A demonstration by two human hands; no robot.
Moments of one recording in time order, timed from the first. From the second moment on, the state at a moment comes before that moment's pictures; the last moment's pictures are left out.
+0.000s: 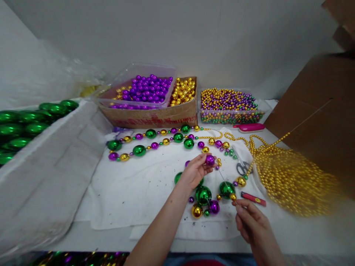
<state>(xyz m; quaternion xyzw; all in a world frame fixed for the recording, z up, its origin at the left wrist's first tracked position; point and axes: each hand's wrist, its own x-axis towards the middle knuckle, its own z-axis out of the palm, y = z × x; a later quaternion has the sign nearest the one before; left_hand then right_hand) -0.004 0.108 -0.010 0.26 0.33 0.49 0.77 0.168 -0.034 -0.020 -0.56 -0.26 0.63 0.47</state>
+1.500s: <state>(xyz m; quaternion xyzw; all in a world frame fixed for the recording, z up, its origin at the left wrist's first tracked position) 0.011 0.072 0.000 0.28 0.34 0.57 0.69 0.164 -0.039 -0.035 -0.58 -0.27 0.59 0.49</state>
